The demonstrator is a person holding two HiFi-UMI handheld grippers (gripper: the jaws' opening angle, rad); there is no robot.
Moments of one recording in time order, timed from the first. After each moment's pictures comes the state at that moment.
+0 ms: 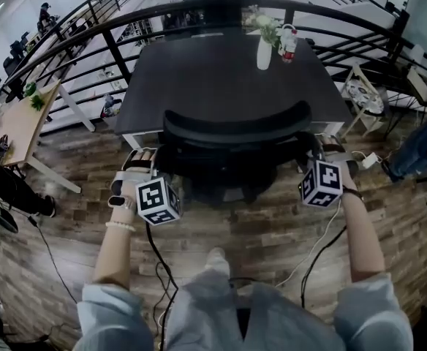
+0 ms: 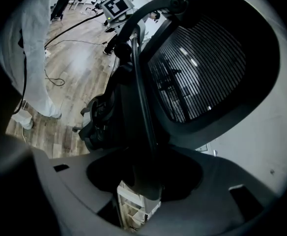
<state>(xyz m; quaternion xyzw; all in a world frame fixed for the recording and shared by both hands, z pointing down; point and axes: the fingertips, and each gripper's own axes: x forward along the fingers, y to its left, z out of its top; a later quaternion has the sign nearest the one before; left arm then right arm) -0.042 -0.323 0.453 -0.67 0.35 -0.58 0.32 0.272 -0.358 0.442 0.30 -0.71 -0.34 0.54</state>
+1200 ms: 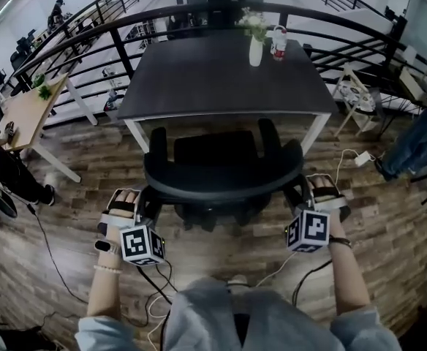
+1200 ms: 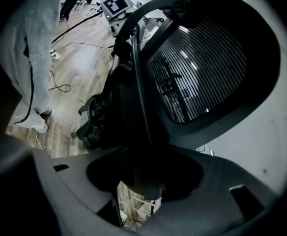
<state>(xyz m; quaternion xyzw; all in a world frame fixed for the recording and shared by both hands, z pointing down) -0.021 -0.111 0.458 -0.66 0.36 -0.58 0.32 0.292 -0.157 0.447 0.30 -0.71 -0.35 0.54</state>
